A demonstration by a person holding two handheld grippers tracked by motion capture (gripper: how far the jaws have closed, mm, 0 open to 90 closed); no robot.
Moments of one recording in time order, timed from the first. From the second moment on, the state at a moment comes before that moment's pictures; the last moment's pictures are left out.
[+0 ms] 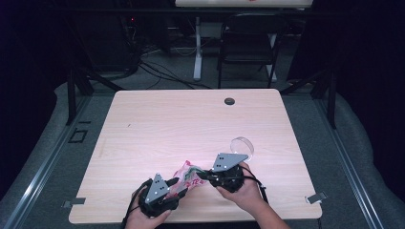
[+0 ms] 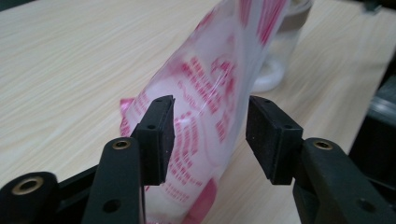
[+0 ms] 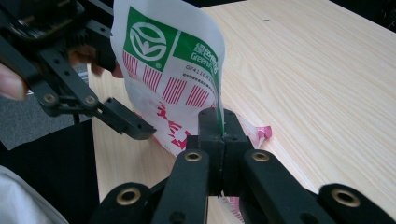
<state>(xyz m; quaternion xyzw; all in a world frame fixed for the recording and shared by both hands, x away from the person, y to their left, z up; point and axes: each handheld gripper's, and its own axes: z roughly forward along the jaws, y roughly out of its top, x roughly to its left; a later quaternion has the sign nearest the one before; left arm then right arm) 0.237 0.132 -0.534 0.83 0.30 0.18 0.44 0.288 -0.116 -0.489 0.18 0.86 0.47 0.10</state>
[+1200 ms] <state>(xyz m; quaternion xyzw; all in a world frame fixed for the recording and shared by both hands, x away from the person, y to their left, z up) 0.267 0.130 -0.580 0.82 0.36 0.16 0.41 0.286 -0.118 -0.490 0.18 0.85 0.48 0.10</state>
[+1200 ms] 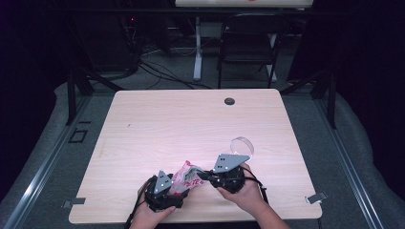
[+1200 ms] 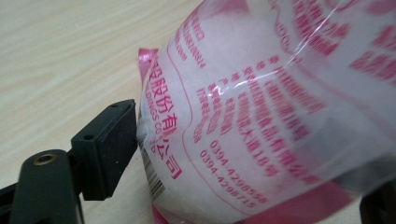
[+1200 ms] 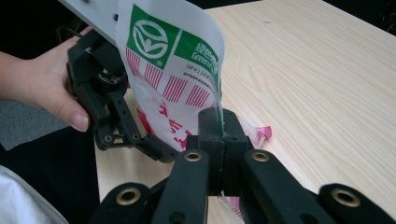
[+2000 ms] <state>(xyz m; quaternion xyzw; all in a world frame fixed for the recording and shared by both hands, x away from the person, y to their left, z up) 0.276 0.117 -0.587 0.84 0.36 0.16 0.37 0.285 -0.118 -0.491 0.18 0.85 0.48 0.11</state>
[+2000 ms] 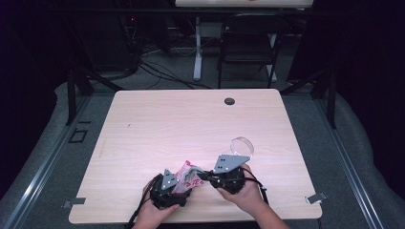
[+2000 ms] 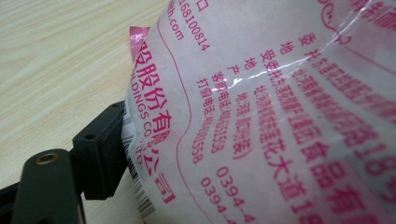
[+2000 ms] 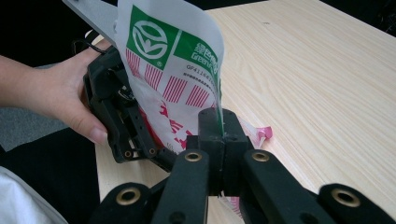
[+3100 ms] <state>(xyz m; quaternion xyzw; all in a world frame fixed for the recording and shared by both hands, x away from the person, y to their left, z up) 0.272 0.116 -0.587 0.84 0.36 0.20 0.36 0.284 -0.117 -0.492 0.17 0.85 0.48 0.10</state>
